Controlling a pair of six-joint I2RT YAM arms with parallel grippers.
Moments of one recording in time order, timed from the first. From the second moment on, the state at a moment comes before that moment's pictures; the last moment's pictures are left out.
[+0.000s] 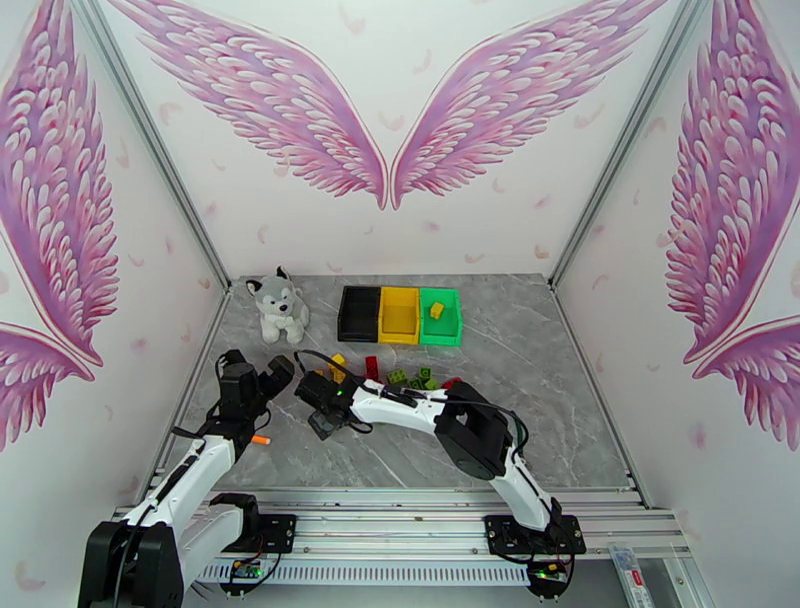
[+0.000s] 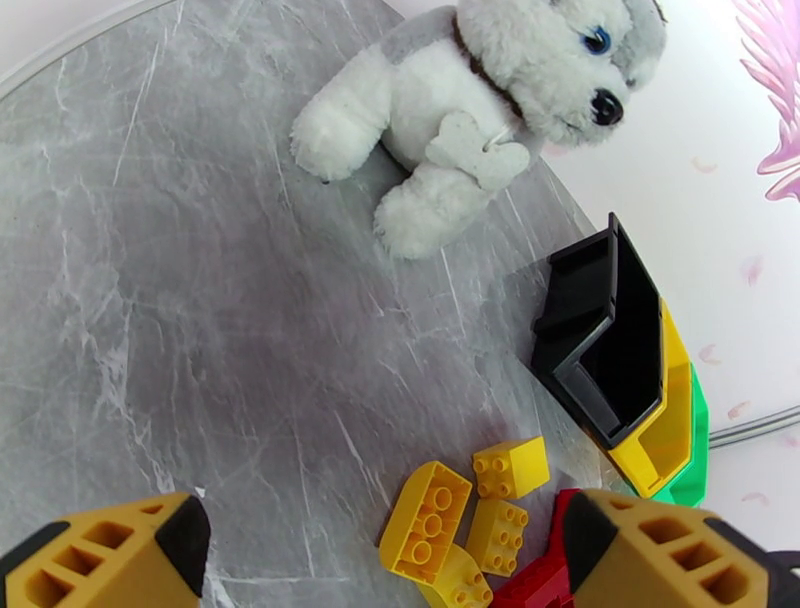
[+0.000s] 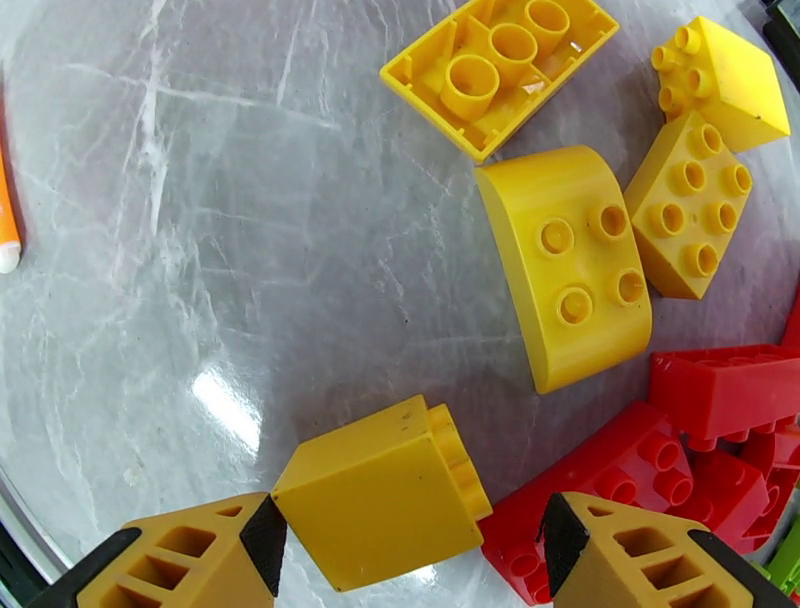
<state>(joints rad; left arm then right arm) -0.05 1.01 0.42 0.02 -0.02 -0.81 1.11 2.23 1.76 -0.72 0.17 0.32</state>
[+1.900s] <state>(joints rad) -0.68 1.36 0.75 0.07 0.09 -0.48 0.47 1.85 1.44 -0.54 0.29 0.46</state>
